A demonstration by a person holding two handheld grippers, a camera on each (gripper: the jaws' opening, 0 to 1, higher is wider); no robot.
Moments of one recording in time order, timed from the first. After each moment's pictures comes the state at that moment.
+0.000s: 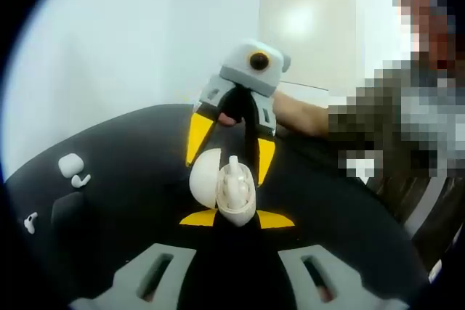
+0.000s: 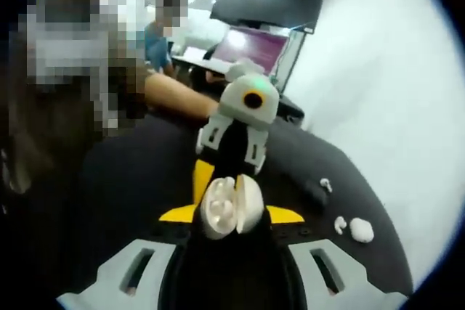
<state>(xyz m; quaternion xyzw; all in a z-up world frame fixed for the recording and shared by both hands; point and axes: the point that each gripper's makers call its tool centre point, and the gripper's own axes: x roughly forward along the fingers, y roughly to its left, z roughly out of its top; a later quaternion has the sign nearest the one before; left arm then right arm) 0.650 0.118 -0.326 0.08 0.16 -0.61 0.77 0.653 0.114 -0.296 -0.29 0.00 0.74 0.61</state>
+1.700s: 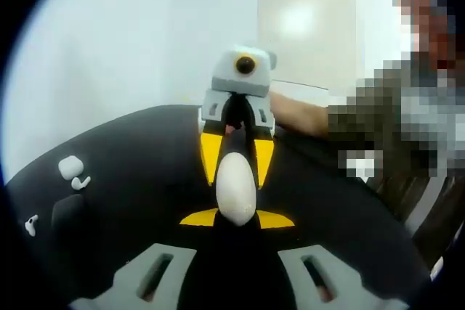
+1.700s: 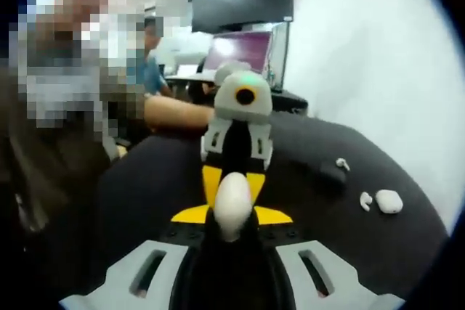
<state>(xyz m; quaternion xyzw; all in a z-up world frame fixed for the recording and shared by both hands) 0.648 0.120 -0.326 0.08 0.16 -0.62 0.77 0.646 0.117 -0.305 -0.19 0.08 0.76 0.61</state>
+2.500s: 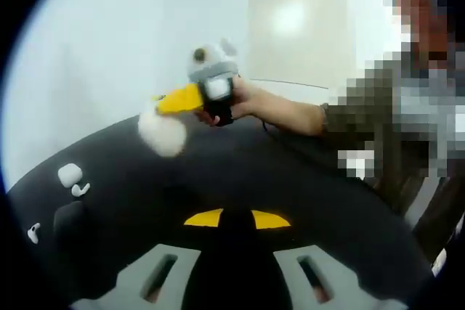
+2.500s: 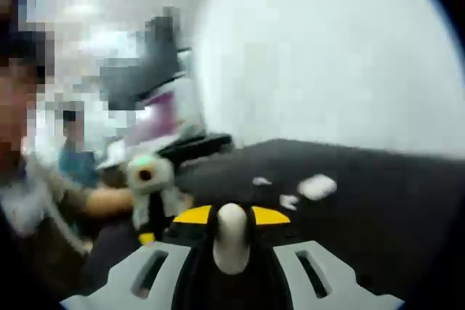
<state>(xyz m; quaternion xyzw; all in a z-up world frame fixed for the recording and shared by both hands) 0.644 0.118 -0.323 0.09 0.14 -0.63 0.76 0.761 0.079 -0.254 0.08 0.15 0.57 0.81</state>
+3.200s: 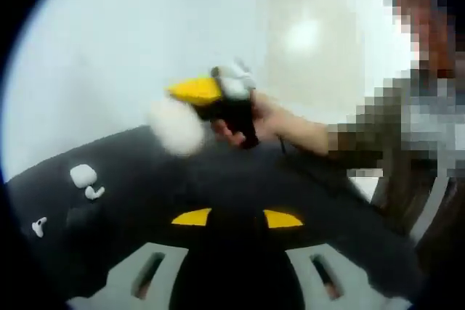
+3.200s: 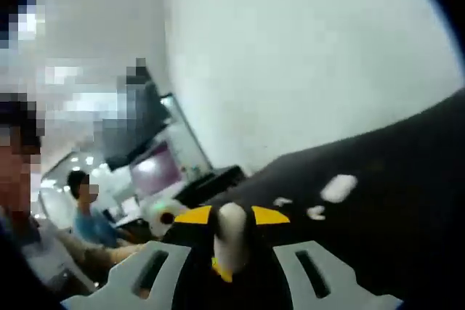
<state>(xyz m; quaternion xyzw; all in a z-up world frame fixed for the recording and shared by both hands) 0.667 0.124 -0.289 -0.01 0.10 -0.60 0.79 0.714 0.129 -0.203 0.22 0.10 0.63 0.74</state>
